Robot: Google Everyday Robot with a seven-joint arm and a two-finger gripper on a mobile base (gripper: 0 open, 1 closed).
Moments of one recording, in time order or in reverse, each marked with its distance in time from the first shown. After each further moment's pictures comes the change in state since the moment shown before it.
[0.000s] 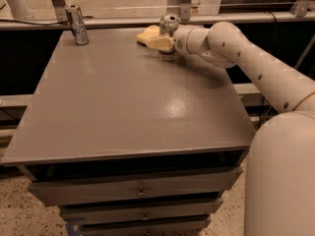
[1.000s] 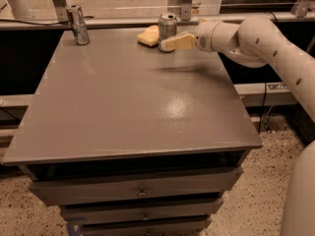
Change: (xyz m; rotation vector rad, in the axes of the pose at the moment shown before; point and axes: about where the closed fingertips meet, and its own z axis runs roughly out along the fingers) arm -0.022 -0.010 -0.075 -0.027 -0.027 -0.050
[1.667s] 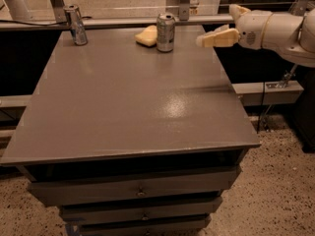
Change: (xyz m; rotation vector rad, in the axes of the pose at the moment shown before) arm -0.039 0.006 -0.126 -0.146 -0.086 -0.067
